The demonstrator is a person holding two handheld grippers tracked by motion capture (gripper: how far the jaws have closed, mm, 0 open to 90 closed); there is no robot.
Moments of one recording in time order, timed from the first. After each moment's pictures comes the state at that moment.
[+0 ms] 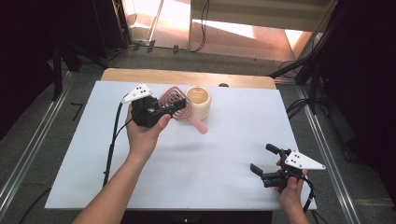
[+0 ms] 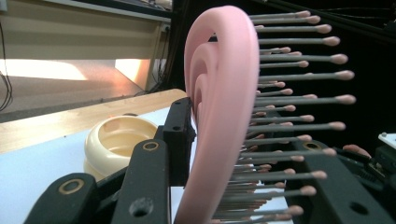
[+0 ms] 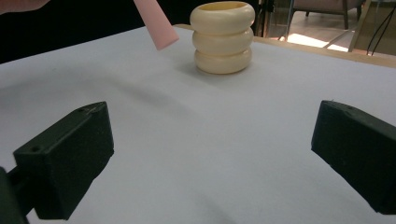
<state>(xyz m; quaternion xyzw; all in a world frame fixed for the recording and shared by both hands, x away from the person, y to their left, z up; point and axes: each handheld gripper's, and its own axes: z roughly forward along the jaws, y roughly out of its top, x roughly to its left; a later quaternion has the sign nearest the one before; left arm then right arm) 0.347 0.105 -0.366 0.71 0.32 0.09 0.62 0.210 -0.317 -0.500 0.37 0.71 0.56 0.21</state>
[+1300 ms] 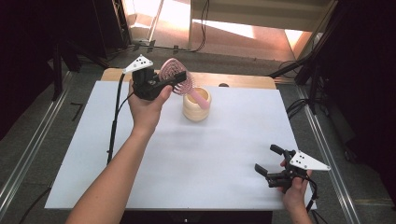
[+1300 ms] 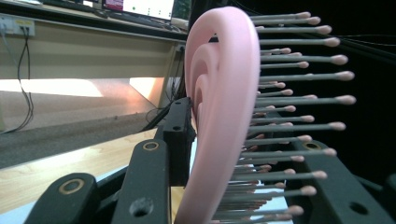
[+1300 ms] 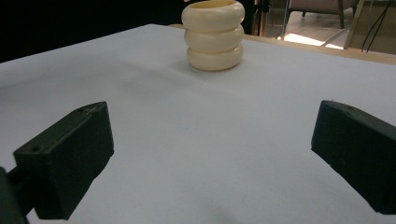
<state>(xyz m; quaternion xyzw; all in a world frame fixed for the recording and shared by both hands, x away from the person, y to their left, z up) 0.396 0.099 -0.332 0.69 0.33 0.11 0.63 0.209 -0.330 -0.505 0.37 0.71 0.56 0.21</state>
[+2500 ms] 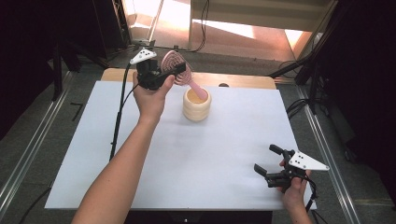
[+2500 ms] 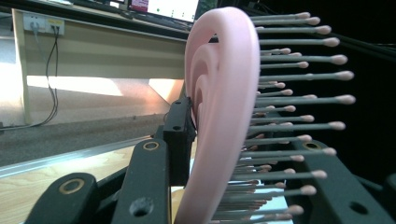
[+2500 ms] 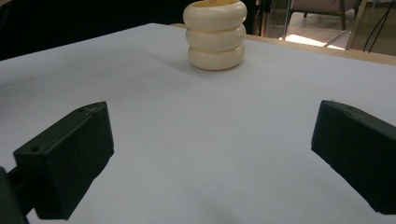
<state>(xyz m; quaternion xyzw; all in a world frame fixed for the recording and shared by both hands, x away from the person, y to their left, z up) 0.434 0.090 -0.343 0.68 0.37 0.14 0.62 0.211 -0.328 -0.507 0.37 0.71 0.57 0.21</state>
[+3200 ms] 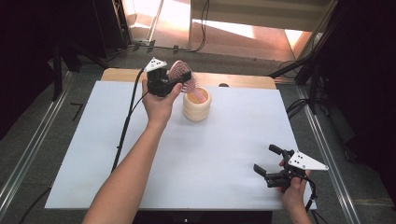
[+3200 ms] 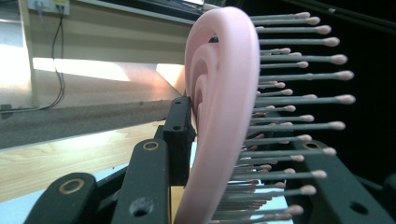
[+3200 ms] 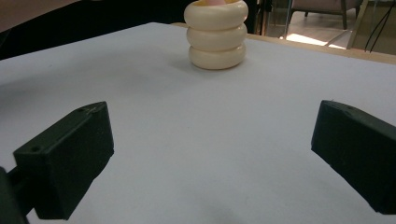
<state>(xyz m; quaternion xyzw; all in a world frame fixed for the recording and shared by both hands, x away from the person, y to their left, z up) 0.441 0.073 -0.376 0.69 0.39 0.14 0.60 0.211 -0.328 -0.507 0.36 0.71 0.56 0.21</state>
